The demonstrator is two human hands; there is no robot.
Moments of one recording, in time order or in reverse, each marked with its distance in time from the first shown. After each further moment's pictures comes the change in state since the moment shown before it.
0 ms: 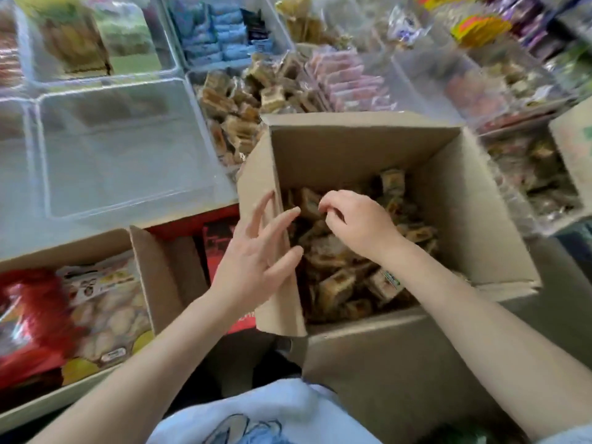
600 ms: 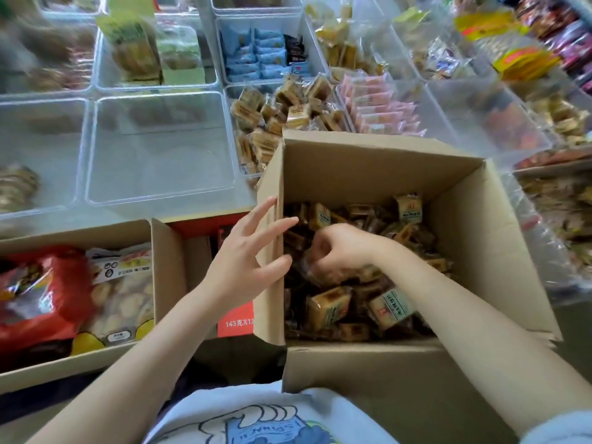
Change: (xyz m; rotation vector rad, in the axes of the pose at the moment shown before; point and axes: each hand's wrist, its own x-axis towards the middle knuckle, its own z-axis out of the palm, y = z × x) left_hand 0.002 0.007 0.000 0.024 0.066 -0.089; right_hand 0.029 0.012 0.004 0.015 -0.657 0.057
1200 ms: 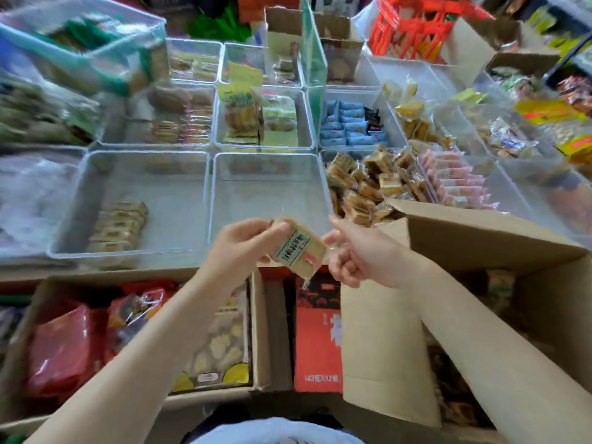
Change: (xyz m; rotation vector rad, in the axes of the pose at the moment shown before) left_hand -0.015 -0.074 -0.208 -0.534 0.278 -0.175; right_hand 0.046 -0.227 -0.037 0.932 -0.056 0.065
